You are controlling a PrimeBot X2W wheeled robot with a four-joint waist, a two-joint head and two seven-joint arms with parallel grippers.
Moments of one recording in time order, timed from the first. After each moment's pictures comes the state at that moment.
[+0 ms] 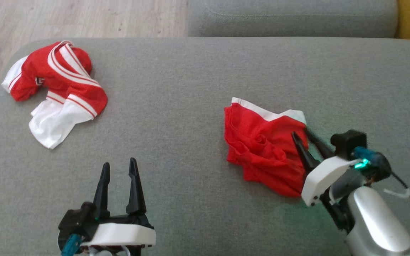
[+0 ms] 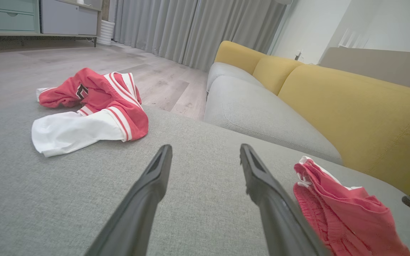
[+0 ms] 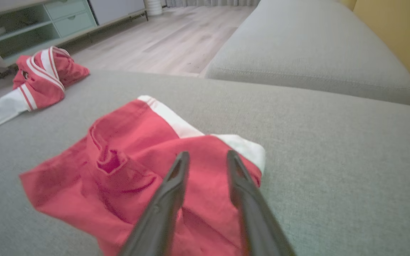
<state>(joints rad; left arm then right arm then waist) 0.00 0.12 -0.36 0.10 -0.52 0.16 -0.25 -0.25 -0.16 0.26 0.35 0.23 0.13 0.11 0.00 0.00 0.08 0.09</state>
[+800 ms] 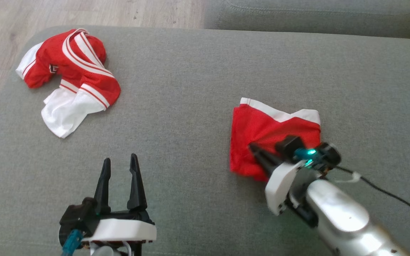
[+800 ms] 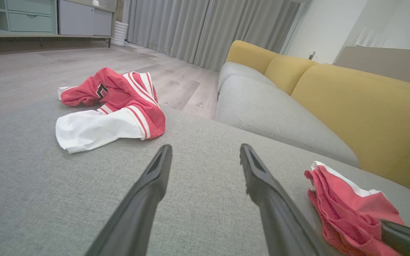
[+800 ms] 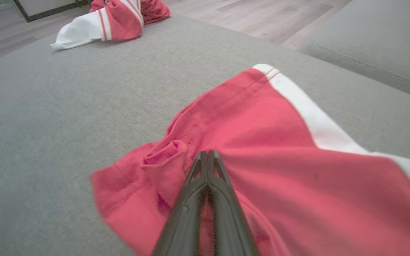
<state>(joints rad) -0.02 0.11 -0.36 0.12 -0.51 0.16 -0.25 -0.49 -0.19 0.71 0.67 0.33 0.13 -0.01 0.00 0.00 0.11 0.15</state>
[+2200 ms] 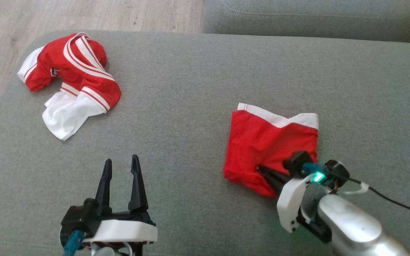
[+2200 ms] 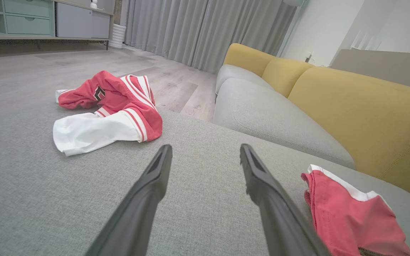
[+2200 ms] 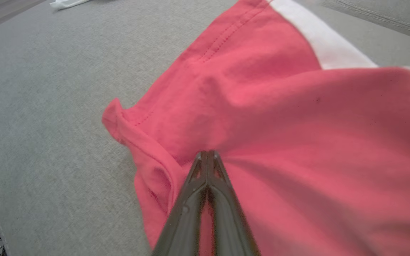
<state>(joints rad) -0.02 0.10 -0.35 0.12 -0.50 0.15 -0.25 -0.45 -0.29 0.86 0.64 0.48 0.13 0.03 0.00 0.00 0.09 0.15</state>
